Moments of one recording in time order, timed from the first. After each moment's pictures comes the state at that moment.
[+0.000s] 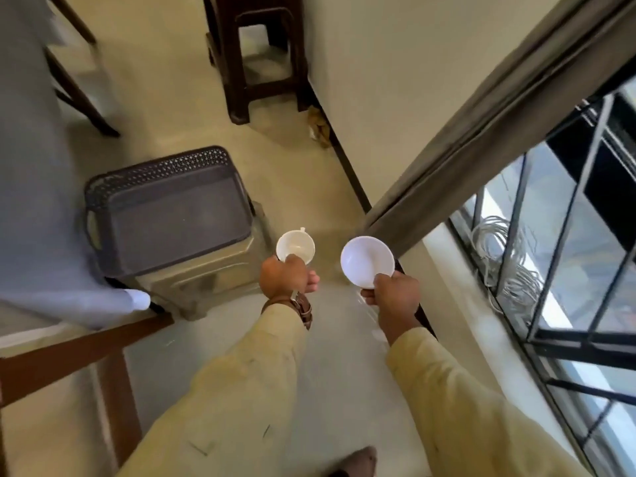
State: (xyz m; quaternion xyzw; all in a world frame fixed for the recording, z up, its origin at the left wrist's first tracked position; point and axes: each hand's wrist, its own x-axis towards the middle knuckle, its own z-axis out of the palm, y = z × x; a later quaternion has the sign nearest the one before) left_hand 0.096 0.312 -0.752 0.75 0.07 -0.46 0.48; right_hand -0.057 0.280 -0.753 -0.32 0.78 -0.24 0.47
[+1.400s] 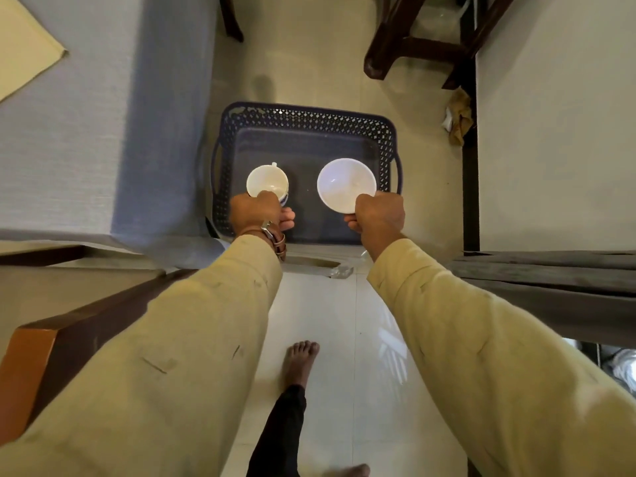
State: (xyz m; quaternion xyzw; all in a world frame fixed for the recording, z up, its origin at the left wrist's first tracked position) left_hand 0.388 0.354 -0.836 0.75 0.24 -0.30 0.53; right_hand 0.290 0.237 -0.836 -0.52 0.69 -0.06 0.49
